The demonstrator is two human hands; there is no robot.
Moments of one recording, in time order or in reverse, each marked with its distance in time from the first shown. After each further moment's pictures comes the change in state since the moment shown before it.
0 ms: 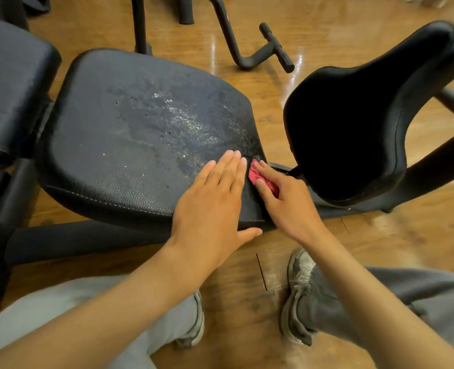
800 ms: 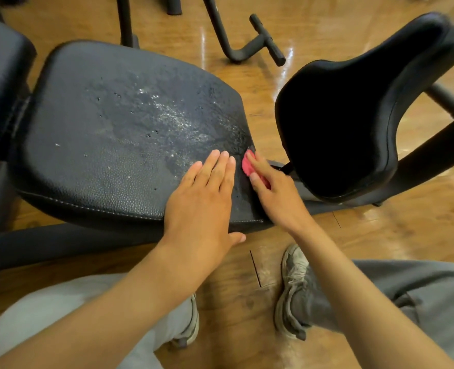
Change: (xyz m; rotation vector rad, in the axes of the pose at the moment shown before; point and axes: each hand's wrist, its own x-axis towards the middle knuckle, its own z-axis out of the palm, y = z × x) left_hand 0.004 0.001 -0.009 -0.049 -0.152 -0.049; right_hand 0.015 0.009 0.004 0.087 -0.070 0.063
